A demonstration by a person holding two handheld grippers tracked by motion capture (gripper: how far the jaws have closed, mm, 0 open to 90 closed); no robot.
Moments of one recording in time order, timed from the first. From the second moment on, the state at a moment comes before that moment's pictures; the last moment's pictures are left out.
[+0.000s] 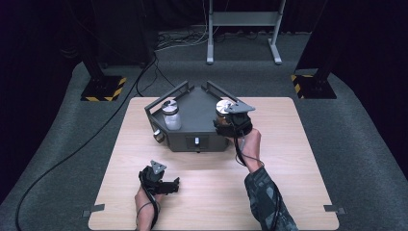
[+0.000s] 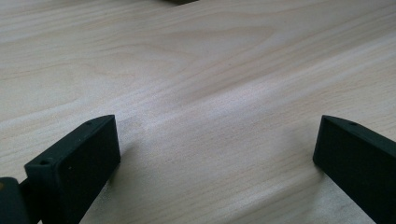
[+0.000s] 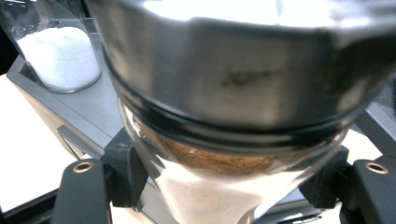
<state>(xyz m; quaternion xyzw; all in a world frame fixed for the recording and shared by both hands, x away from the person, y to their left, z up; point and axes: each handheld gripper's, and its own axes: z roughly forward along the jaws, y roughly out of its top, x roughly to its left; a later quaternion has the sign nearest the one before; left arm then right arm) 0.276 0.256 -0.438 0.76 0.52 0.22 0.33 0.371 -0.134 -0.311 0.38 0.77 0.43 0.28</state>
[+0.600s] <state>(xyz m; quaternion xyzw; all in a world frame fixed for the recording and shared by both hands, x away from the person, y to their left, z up) 0.276 0.256 -0.438 0.76 0.52 0.22 0.33 0.388 -0.126 -0.309 0.39 0.77 0.42 0.28</state>
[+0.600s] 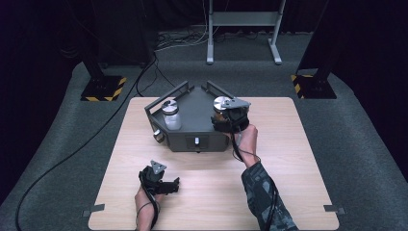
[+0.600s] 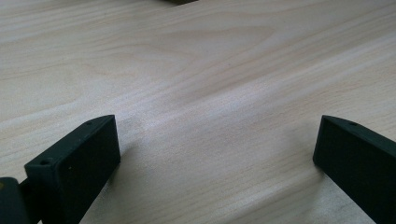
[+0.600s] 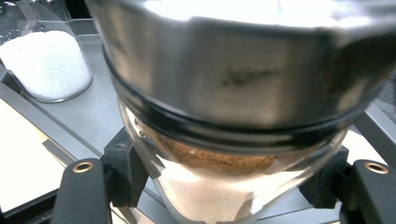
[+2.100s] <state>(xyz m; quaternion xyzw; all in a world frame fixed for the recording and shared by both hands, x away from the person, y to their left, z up) 0.276 0.256 -0.438 0.76 0.52 0.22 0.33 0.406 -0.131 -0.329 0.41 0.77 0.43 0.24</state>
